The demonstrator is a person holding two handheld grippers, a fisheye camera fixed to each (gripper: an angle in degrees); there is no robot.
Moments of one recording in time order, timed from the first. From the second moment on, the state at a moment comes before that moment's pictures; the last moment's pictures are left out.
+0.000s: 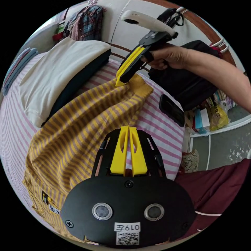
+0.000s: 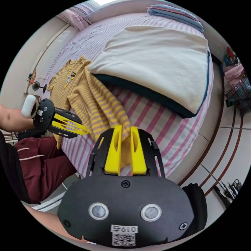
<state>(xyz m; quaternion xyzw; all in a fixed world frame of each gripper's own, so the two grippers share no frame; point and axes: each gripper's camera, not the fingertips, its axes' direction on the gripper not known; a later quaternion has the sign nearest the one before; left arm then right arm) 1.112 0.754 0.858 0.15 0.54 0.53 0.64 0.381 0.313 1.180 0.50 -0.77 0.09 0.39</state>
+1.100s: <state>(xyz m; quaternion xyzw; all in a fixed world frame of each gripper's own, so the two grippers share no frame) 0.951 0.546 0.945 -0.04 0.82 0.04 0.57 0.288 0.486 1.516 0.29 -0.88 0.38 -0.05</state>
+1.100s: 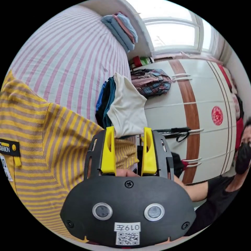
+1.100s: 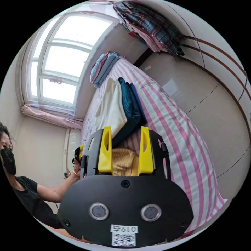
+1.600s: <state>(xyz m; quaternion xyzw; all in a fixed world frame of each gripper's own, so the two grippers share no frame) 0.988 0.384 0.946 -0.14 0.81 0.12 0.56 0.171 0.523 1.582 0.20 -0.85 0.38 -0.30</state>
